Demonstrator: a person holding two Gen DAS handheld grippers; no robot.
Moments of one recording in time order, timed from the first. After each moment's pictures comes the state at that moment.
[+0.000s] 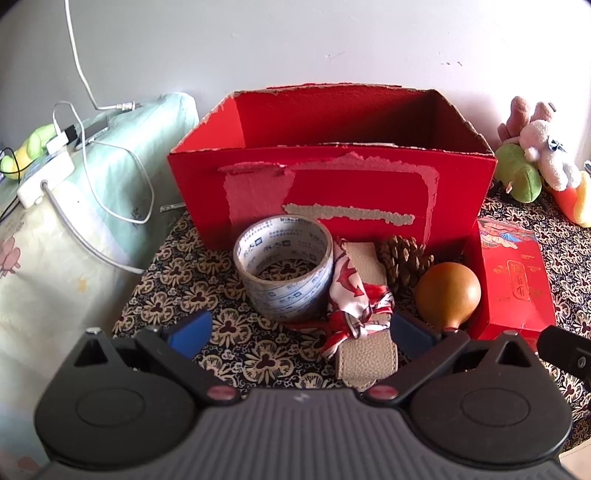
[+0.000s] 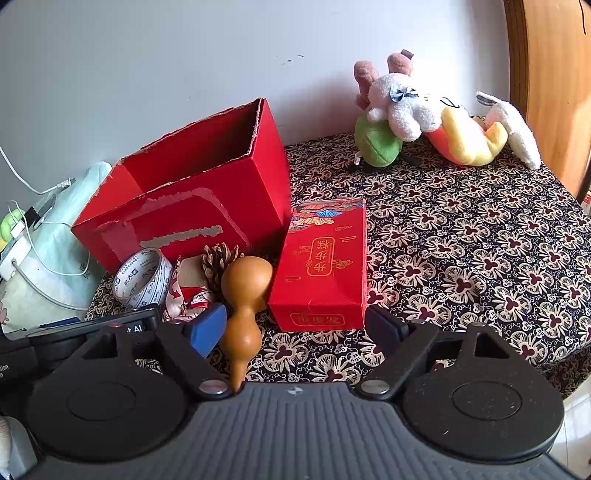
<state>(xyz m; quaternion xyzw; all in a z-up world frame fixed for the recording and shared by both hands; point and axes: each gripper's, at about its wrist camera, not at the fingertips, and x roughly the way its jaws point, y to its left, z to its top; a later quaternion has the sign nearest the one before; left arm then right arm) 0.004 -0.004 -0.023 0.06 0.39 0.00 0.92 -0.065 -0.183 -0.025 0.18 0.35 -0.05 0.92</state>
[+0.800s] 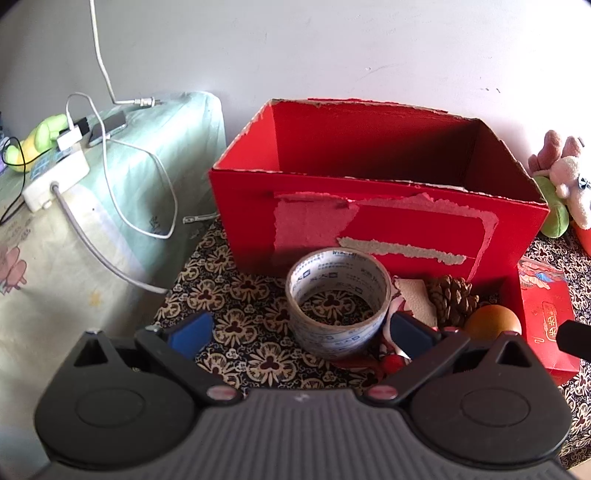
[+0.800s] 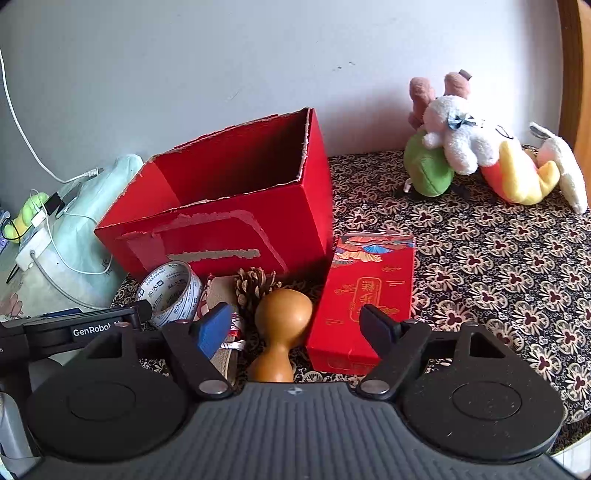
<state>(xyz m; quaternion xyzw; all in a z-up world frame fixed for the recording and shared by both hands) 0.042 0.044 -0.015 0.03 0.39 0.00 0.92 -0.018 -0.173 -0.013 0.16 0.36 0.02 0.92</state>
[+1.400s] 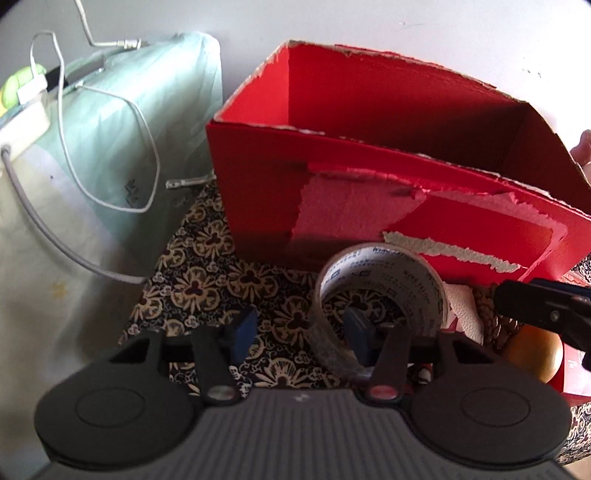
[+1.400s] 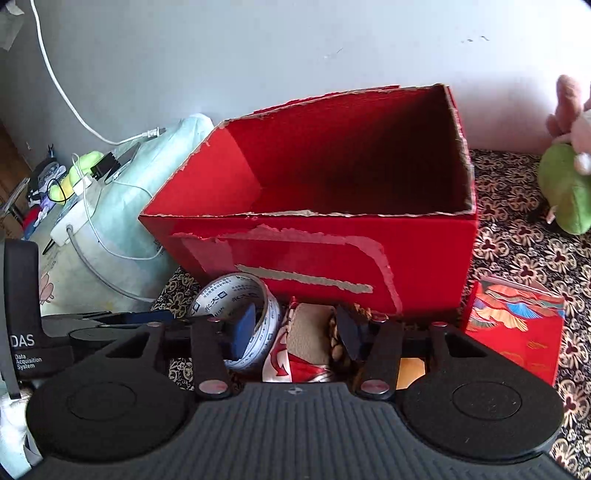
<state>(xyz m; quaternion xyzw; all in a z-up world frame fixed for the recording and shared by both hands) 0.108 0.075 -0.051 -0.02 0.46 -0.01 0.89 0.078 -0.112 -0.022 0.13 0.39 0.16 0.90</state>
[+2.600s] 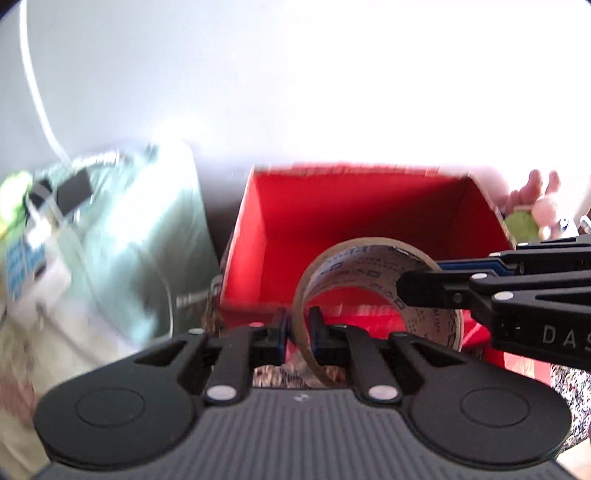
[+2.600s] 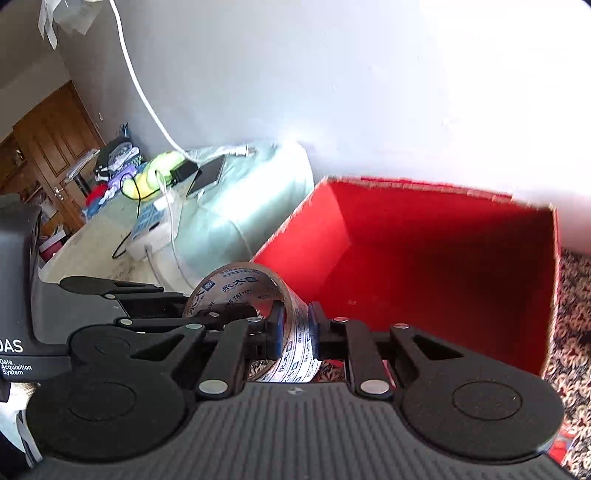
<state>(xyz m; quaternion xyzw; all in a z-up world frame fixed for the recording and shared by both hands) 0.111 0.058 0.076 0.06 0.39 -0.08 0.92 0.108 -0.097 0.082 0.08 0.35 0.27 0.89</state>
